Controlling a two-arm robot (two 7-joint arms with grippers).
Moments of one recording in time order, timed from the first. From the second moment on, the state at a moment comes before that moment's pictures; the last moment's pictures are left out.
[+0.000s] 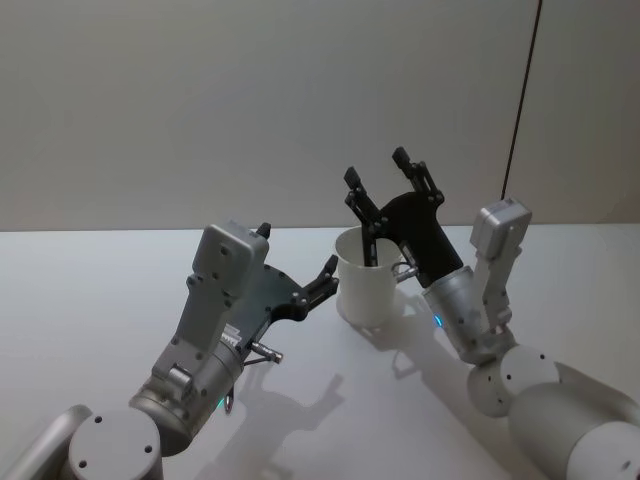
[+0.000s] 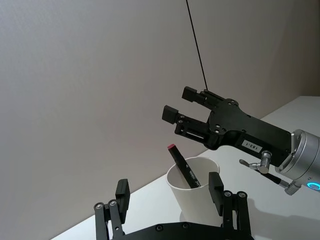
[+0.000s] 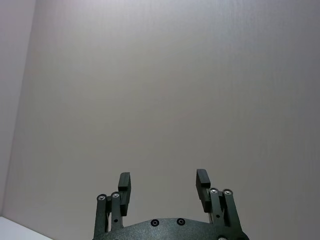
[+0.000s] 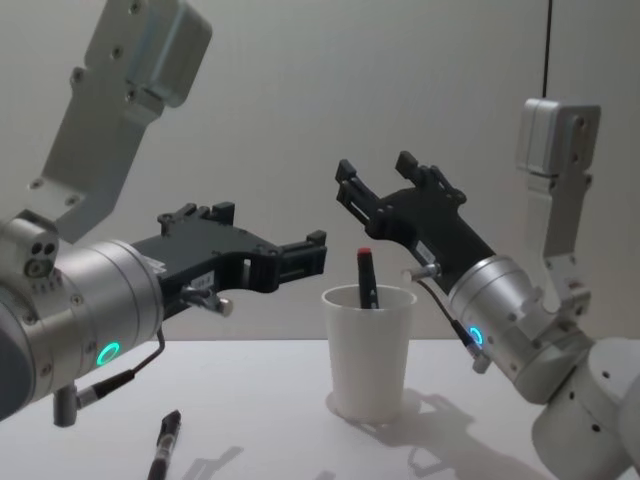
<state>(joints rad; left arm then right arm) -0.24 0.38 0.45 -1.63 -0.20 0.01 -0.01 0.94 -0.16 -0.30 -0.09 0.40 -1.10 0.52</state>
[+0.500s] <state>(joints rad) -0.24 0.38 0.45 -1.63 -0.20 0.01 -0.01 0.92 -0.14 -0.30 -0.13 0.34 -1.06 0.45</state>
